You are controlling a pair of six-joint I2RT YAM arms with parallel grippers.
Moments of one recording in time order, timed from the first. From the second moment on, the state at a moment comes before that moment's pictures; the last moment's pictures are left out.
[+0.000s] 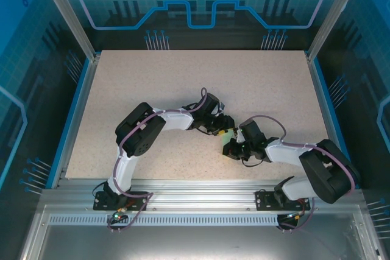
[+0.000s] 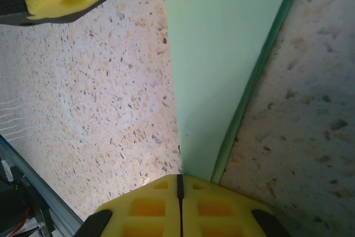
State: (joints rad) left arm -0.72 2.12 1.28 0.02 0.53 -1.03; right arm 0.52 1.38 0.39 -0.01 -0.46 0.84
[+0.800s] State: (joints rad) left arm -0.72 2.12 1.28 0.02 0.53 -1.03; right arm 0.44 1.26 0.36 0.06 -0.54 0.89
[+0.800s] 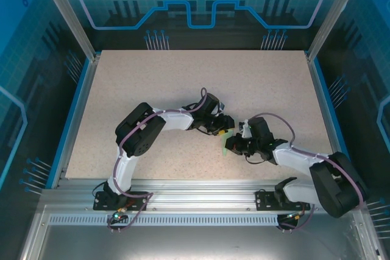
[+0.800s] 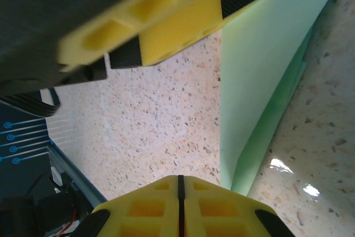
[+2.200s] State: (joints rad) left arm -0.63 2.22 1.46 -0.11 0.68 -0.96; right arm 0.44 1.47 0.46 -0.02 -0.50 0.63
